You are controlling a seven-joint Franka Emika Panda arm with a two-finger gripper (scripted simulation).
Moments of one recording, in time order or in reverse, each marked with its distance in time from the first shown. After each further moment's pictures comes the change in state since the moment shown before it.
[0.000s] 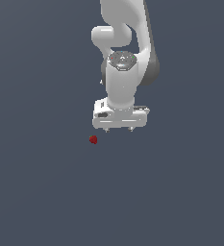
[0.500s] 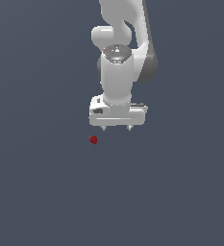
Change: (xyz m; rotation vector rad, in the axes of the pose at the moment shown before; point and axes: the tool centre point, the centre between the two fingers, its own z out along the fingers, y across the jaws) arm 0.003 0.010 -0.015 0.011 0.024 0.055
